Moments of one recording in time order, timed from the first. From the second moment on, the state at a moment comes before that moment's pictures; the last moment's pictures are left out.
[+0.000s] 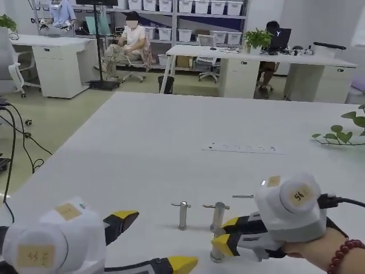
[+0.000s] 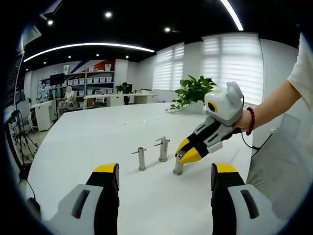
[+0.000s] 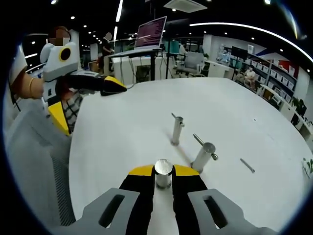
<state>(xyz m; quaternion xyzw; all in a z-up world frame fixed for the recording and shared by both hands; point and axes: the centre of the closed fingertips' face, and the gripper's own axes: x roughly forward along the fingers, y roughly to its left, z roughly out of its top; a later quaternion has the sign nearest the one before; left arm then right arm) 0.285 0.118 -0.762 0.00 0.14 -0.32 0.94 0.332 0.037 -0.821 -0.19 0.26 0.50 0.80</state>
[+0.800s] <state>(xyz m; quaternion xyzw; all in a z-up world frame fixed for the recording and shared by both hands) 0.284 0.111 -0.762 0.00 0.15 -0.32 0.93 0.337 0.012 -0.794 -0.11 0.27 0.49 0.82</state>
